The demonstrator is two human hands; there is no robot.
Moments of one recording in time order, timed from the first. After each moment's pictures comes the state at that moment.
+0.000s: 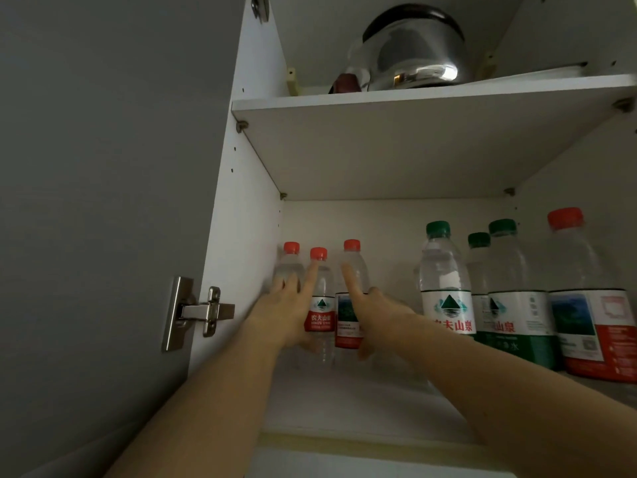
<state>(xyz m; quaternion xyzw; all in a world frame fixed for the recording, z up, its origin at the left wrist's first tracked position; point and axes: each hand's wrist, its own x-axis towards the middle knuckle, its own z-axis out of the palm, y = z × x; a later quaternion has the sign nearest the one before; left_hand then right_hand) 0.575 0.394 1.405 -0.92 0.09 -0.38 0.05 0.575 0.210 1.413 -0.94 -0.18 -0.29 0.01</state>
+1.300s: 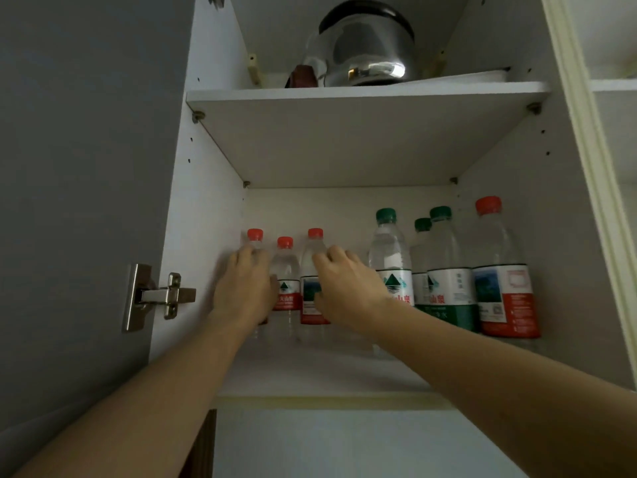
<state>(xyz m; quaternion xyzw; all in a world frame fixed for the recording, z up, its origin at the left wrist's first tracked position) 0.550 0.374 1.399 -0.84 0.05 -0.54 -0.08 0.500 0.188 1.410 -0.87 -0.22 -0.44 0.00</state>
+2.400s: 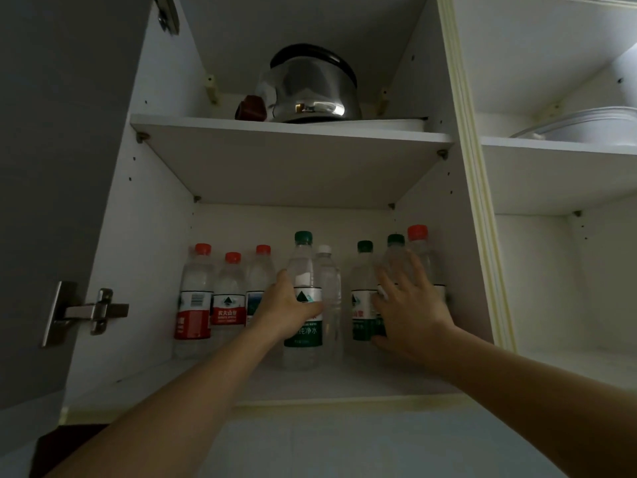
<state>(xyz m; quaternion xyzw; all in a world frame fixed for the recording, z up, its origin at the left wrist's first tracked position) 0.515 0.235 1.404 -0.82 0.20 -0.31 -0.43 0.477 0.014 1.398 -0.83 0.01 -0.40 -0.40</state>
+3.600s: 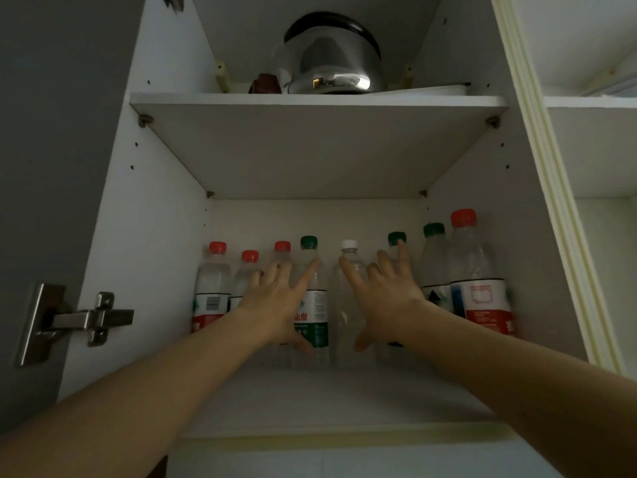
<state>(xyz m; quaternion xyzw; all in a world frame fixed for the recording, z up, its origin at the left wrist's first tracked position) 0.573 0.292 1.417 -0.90 0.14 -0.40 0.12 0.543 0.087 1.426 -0.89 -0.03 -0.39 -0.24</state>
